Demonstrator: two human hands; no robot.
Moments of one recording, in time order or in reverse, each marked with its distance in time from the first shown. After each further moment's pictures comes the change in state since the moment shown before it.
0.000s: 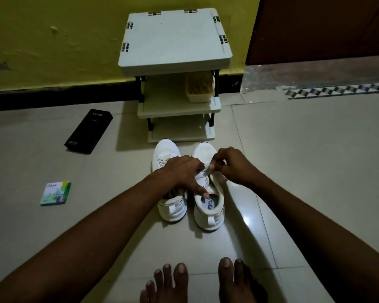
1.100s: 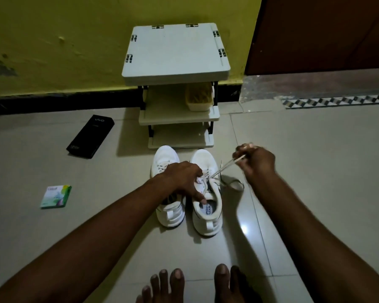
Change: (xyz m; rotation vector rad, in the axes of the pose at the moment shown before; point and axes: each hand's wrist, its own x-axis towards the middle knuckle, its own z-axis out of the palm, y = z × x) left_hand -0.002 0.005 -0.009 -0.031 -0.040 -0.038; right_hand 0.004 -0.004 -0.020 1.662 0.734 0.565
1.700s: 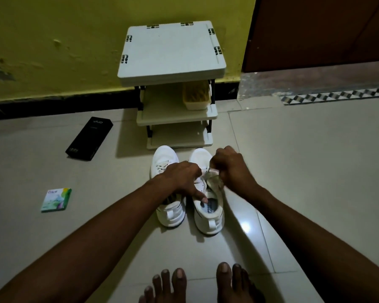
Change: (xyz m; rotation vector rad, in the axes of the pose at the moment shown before) left_hand 0.000 0.003 0.003 0.022 0.002 0.006; right_hand -0.003 0.023 -0.020 -1.563 -0.575 -1.039
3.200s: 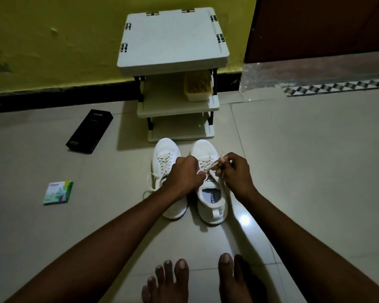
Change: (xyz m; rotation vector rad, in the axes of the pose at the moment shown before) left_hand -0.027 0.028 0.018 -0.523 0.382 -0.278; right_hand -0.031 -0.006 0.030 0.541 0.092 0.645
